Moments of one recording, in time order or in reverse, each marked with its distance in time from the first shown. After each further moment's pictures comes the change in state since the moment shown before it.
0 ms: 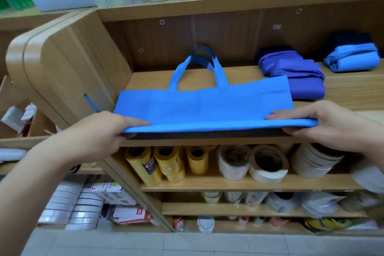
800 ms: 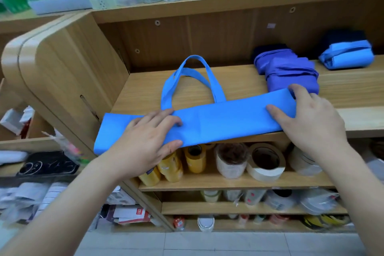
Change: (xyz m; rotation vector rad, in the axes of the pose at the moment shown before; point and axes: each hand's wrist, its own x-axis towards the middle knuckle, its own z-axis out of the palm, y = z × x) left_hand 0.028 0.048 0.053 -0.049 0.223 0.172; right_hand 0.009 -0.016 0.039 -0.437 0.496 0.476
